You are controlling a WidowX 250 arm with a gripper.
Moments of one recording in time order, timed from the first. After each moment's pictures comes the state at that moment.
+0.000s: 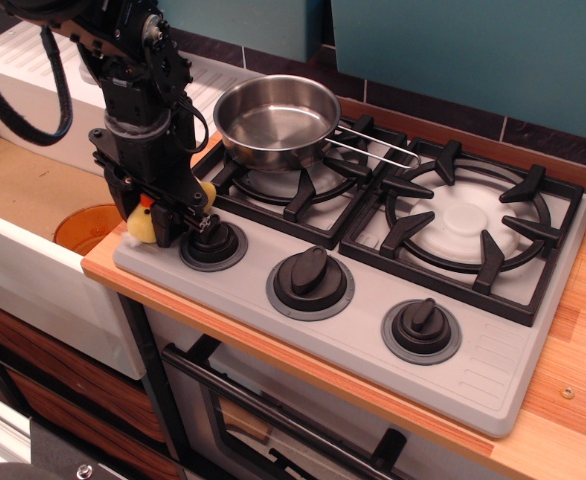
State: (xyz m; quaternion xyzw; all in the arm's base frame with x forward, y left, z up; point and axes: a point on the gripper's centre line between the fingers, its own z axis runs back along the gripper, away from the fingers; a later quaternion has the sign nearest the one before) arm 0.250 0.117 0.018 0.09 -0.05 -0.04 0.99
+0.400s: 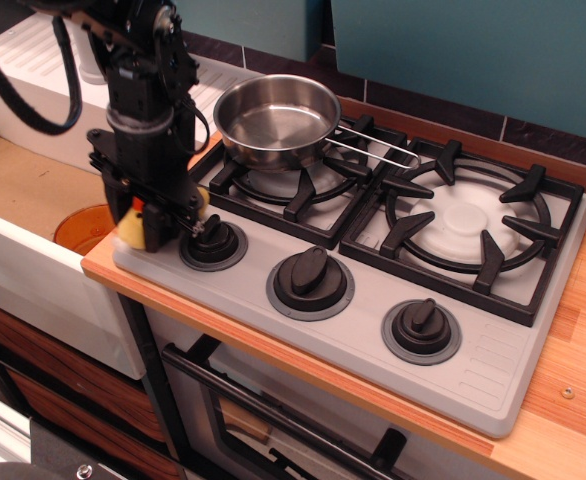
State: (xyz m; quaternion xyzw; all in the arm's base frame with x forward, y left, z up) arm 0.240 0.121 0.031 0.10 0.01 -0.05 0.99
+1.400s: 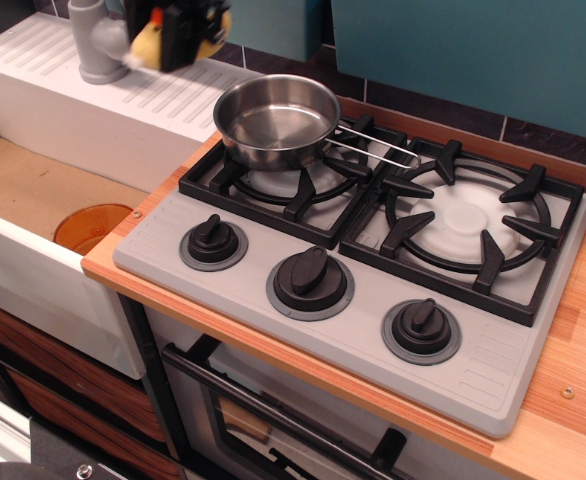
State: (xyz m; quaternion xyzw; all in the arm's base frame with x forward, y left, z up) arm 0.325 0.122 0.128 0.13 0.03 -0.08 0.99
